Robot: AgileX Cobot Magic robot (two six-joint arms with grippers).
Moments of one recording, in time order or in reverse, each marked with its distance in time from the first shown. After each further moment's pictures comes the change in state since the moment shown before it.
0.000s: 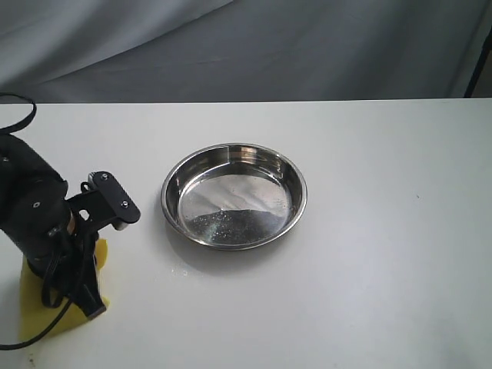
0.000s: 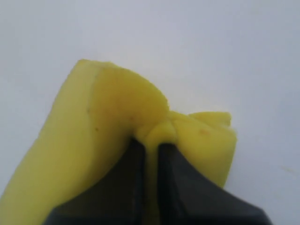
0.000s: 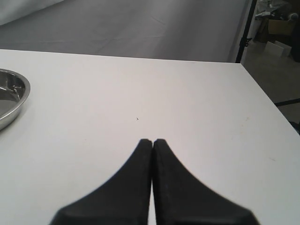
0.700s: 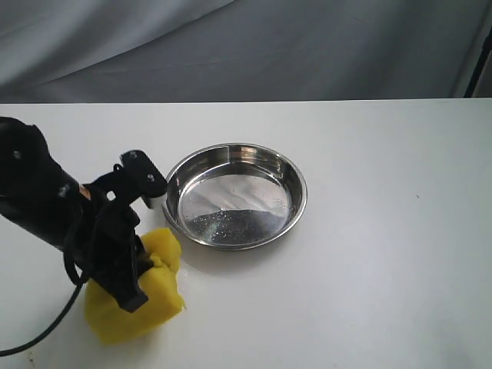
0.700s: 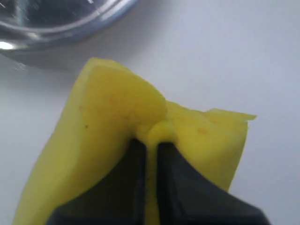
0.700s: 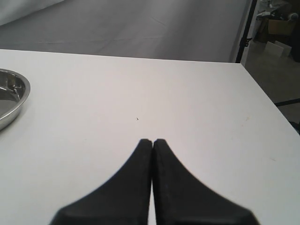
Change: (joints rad) left arm 0.000 -0.118 -0.040 -0.633 -0.018 0.568; right arm 0.000 0.000 0.000 0.000 0.000 0.000
